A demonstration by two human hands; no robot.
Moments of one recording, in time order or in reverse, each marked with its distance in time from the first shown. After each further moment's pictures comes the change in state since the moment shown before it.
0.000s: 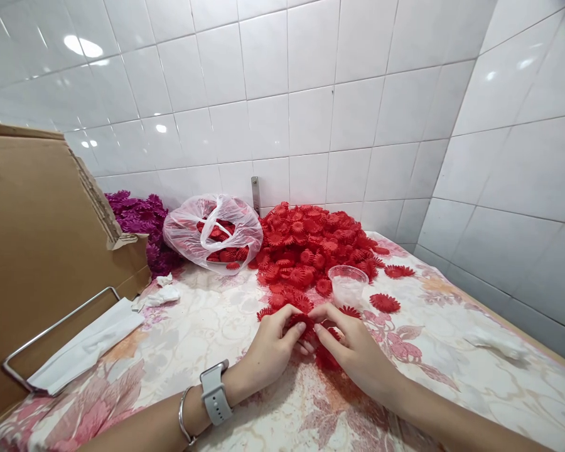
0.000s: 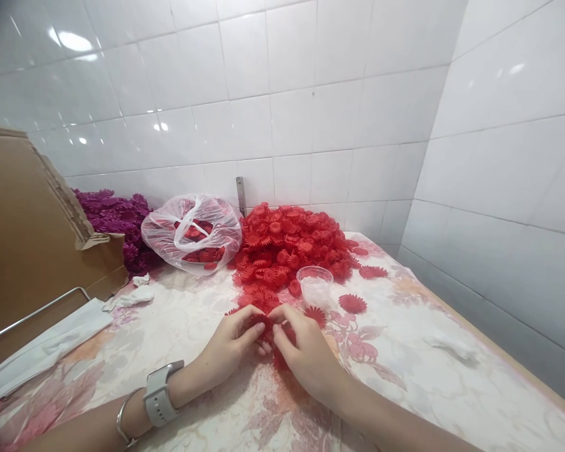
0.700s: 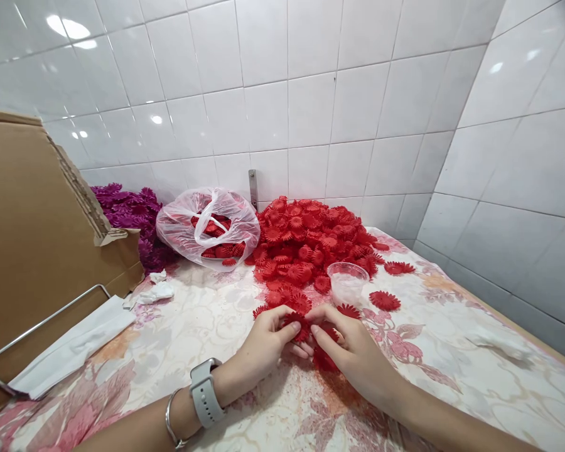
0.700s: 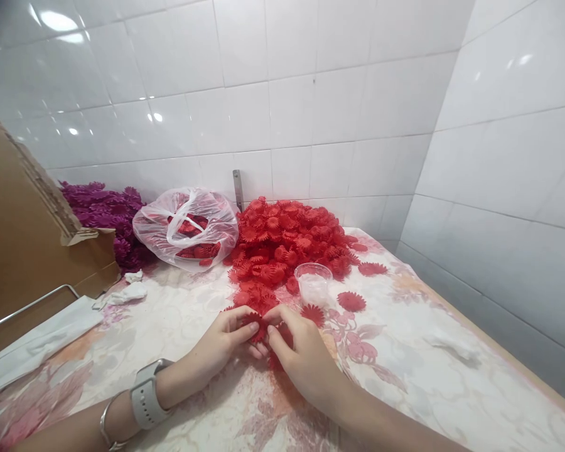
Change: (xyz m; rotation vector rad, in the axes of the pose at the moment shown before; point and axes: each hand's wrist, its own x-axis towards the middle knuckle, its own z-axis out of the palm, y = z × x) left_hand 0.004 0.002 -0.001 -0.301 -0.028 -0.190; right_hand -0.001 0.000 0.001 0.037 -0.022 0.050
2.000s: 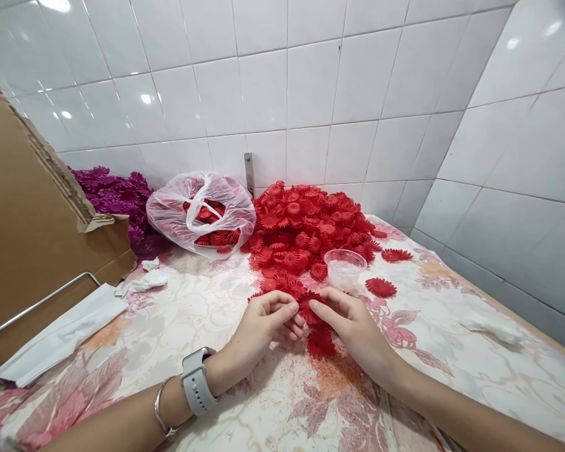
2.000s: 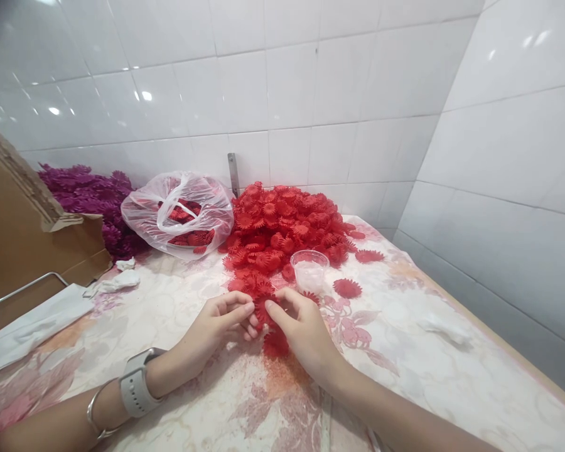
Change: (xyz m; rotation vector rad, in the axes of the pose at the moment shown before) left_hand -0.005 0.004 0.001 -0.037 0.062 -0.003; right_hand 0.007 0.006 -0.002 0.307 0.109 0.128
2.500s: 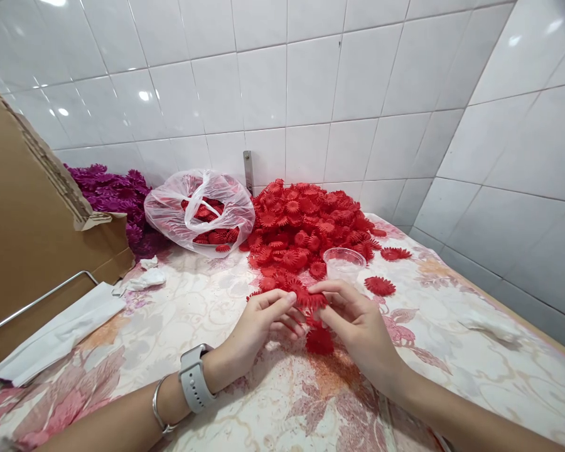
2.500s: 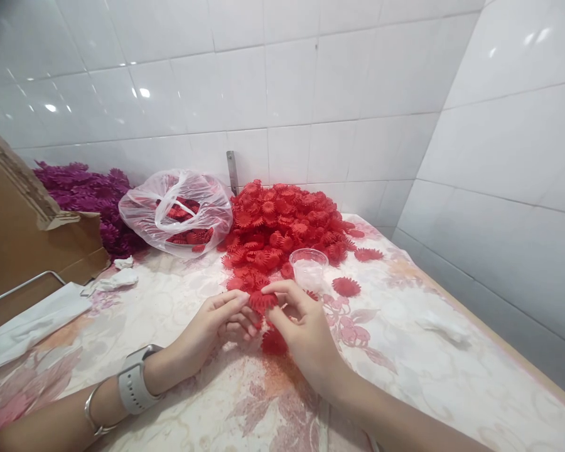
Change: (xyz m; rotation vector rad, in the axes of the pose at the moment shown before) left_hand -0.001 0.004 0.000 -0.029 -0.034 -0.028; right_hand -0.008 -0.003 0.000 -0.008 0.112 -0.120
